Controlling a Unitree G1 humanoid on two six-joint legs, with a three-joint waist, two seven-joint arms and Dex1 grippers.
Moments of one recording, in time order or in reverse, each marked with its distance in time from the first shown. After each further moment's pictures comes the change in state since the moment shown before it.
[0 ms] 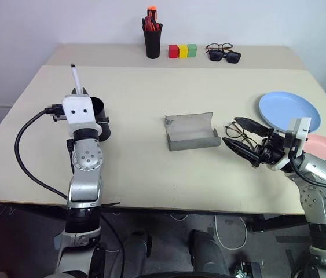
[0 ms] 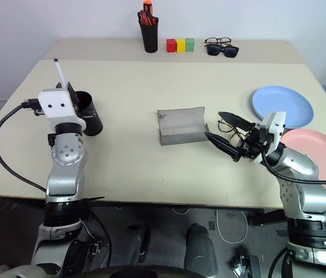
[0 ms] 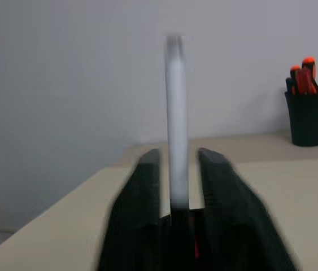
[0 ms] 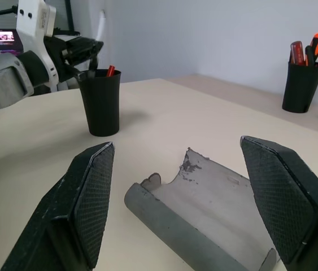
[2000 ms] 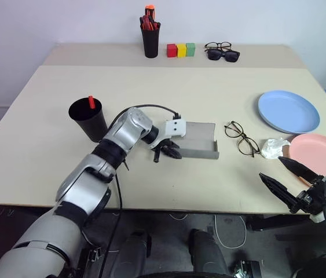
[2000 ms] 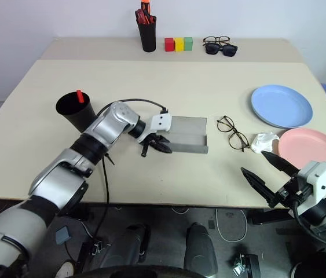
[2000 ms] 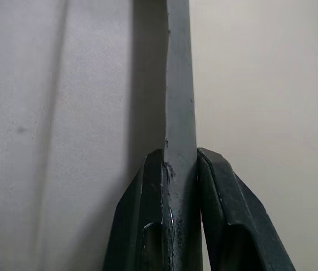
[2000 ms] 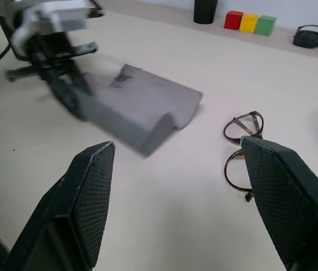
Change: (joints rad) left arm -0.627 0.155 -0.623 0.764 -0.084 0.132 -1.602; right arm 0.612 0.001 -0.310 -0.336 0.001 0.008 -0.169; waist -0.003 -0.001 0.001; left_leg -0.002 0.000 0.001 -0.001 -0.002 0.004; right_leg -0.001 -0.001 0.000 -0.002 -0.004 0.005
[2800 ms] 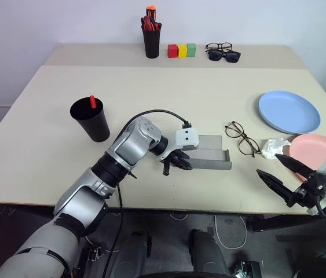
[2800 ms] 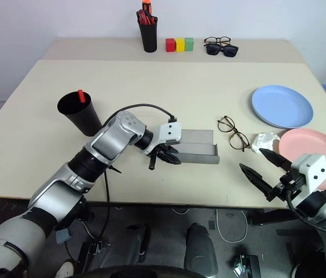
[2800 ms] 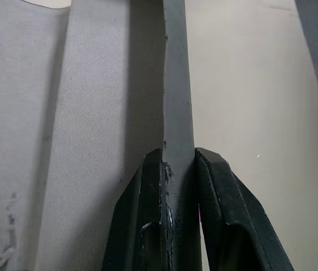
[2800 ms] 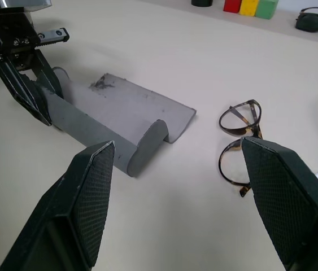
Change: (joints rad) left arm 0.086 -0.021 -0.040 -0.384 -0.018 0.380 0.097; right arm -0.078 -0.039 0.024 0.032 -0.037 0.087 -0.027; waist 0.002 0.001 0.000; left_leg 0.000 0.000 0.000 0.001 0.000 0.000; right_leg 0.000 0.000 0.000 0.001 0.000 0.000
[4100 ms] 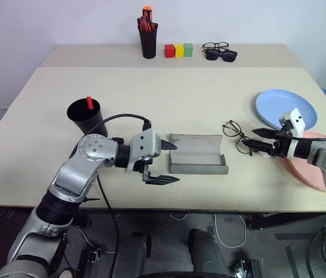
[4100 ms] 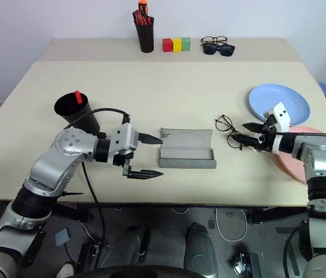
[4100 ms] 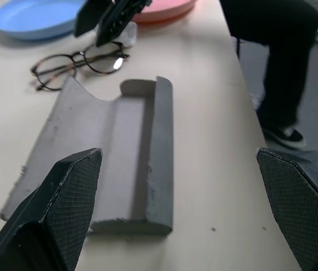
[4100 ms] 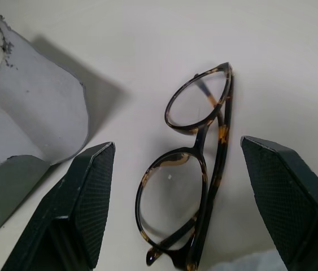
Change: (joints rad) left arm 0.408 0.271 0.284 -0.525 -0.319 -0.190 0.168; right arm -0.964 -0.191 0.470 1.062 -0.288 0.106 0.334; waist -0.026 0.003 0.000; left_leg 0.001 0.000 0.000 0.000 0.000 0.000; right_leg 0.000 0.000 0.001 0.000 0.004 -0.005
